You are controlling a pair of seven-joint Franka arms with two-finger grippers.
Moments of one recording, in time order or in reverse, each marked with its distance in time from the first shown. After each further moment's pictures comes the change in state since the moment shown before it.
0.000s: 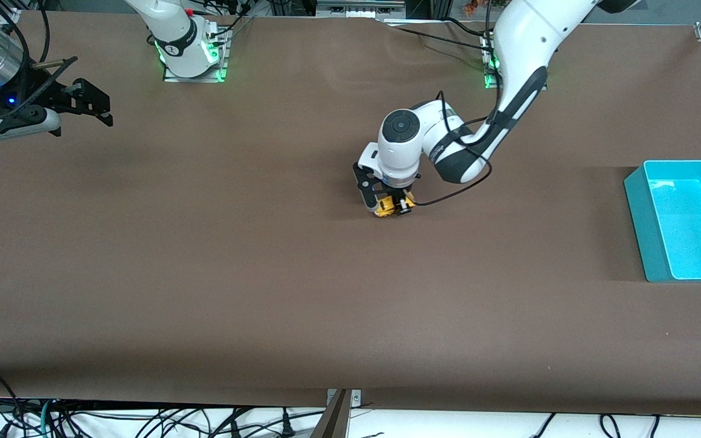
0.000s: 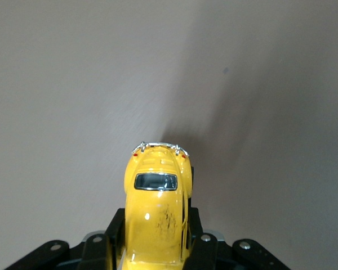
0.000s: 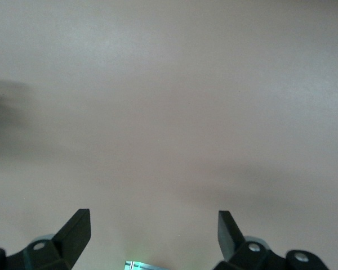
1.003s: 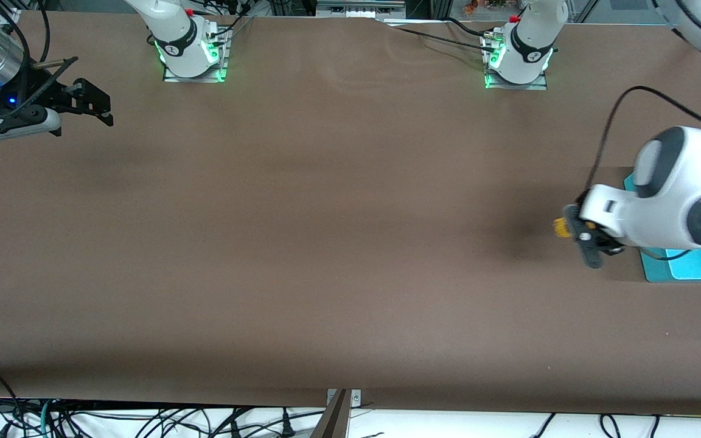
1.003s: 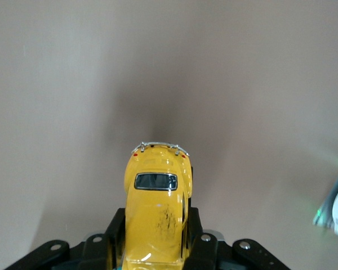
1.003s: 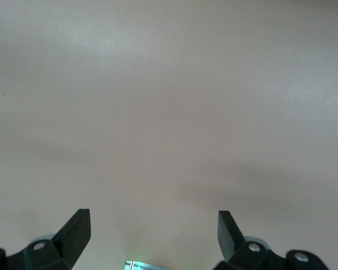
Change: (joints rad) left arm 0.691 -0.061 -0.045 0.332 -0.171 -0.645 0.876; right arm 0.002 0.000 0.000 0.000 0.000 -0.001 0.001
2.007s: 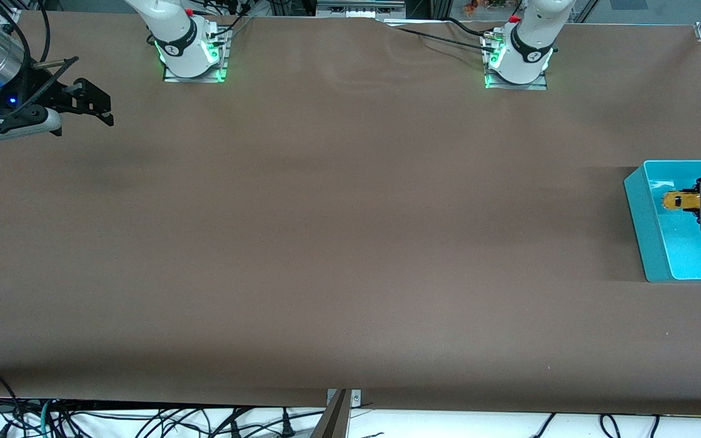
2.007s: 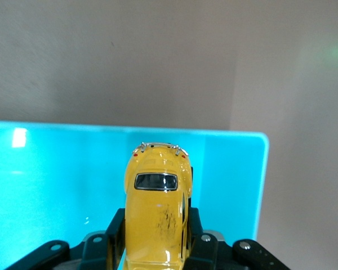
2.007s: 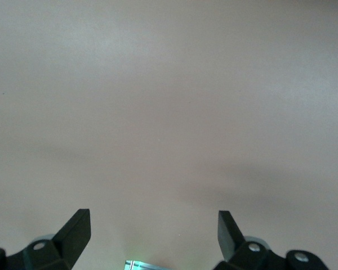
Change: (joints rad) left arm 0.456 0.175 0.008 -0.041 0.222 0.125 0.630; right arm 0.000 0.000 0.000 0.000 0.000 -0.001 0.000
